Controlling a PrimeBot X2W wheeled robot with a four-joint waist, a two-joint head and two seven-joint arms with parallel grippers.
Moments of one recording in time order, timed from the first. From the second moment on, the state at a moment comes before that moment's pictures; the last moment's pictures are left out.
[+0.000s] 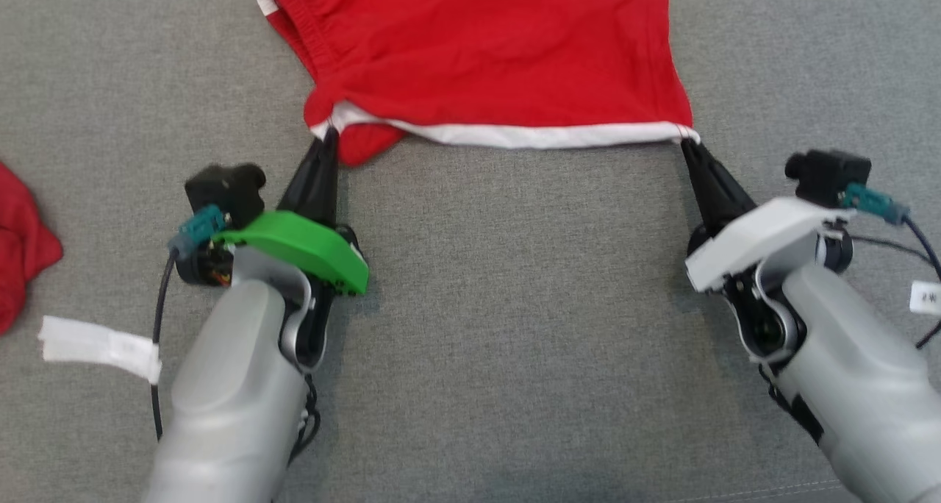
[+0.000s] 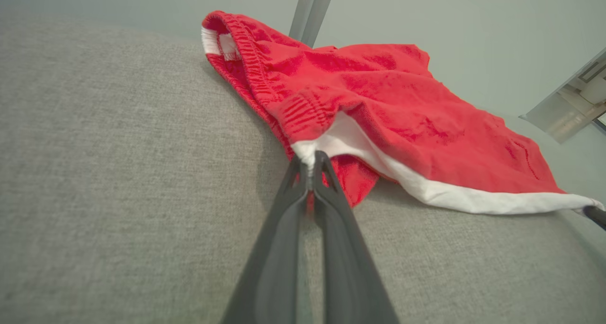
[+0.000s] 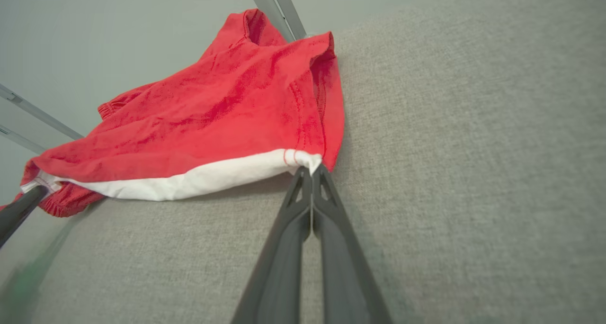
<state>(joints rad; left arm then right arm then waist) -0.71 0.06 -0.33 0.75 -0.55 -0.13 -0.26 -0.69 -0.32 0.55 0.62 0.93 0.13 -0.26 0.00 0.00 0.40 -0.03</state>
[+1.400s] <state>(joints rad) 0.10 0.22 -0.35 -0.20 -0.54 0.19 0.11 0.07 -0.24 -0.01 -0.14 0.54 0.13 0.12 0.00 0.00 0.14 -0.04</state>
